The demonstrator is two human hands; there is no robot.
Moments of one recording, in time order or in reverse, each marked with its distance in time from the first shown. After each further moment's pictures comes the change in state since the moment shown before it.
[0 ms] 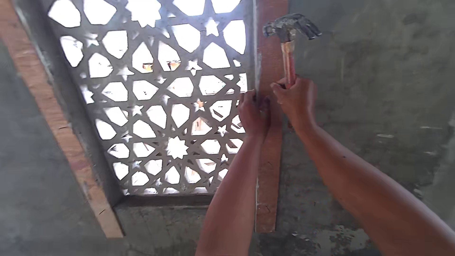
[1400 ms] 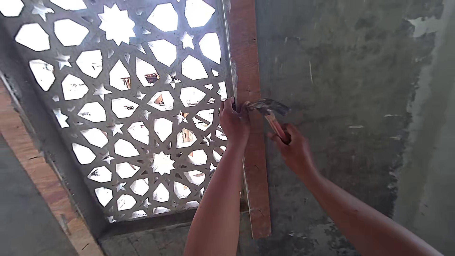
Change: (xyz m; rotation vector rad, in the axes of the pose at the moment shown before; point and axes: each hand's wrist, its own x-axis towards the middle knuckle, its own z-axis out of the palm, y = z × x) left_hand 0.000 0.005 -0.004 0.026 -0.100 -0.033; right_hand -0.096 0.092 -0.024 0.008 -0.123 0.017
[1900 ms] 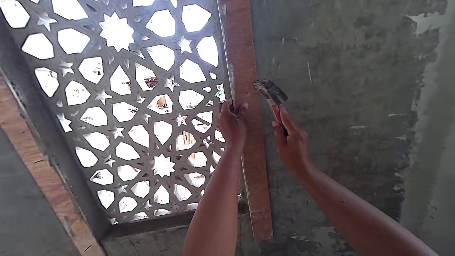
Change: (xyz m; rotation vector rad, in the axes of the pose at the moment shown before) left_hand 0.000 -0.002 0.000 -0.019 -0.042 -0.052; right_hand 0.021 0.004 0.015 -0.002 0.298 -0.381
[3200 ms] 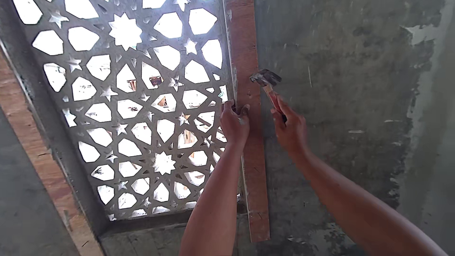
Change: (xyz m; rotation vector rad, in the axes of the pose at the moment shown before) left_hand 0.000 0.007 -0.003 0.051 -0.014 -0.033; right_hand 0.035 -0.005 -0.003 -0.037 -0.021 0.021
